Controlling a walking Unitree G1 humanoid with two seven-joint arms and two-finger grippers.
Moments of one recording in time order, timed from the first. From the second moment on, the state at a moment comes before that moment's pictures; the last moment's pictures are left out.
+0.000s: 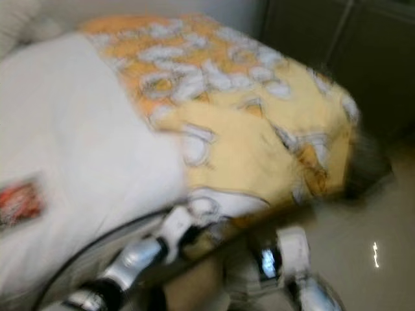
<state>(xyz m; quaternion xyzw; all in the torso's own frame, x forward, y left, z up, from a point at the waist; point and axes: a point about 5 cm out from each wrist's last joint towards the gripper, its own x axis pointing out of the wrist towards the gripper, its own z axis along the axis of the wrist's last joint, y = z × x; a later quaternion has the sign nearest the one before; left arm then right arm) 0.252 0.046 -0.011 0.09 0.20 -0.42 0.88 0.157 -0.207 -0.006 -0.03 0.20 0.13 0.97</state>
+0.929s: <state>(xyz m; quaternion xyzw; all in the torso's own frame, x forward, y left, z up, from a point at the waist) 0.212 0.003 -0.007 -0.08 0.29 -0.67 0.67 0.171 -0.203 0.006 -0.04 0.19 0.19 0.96</state>
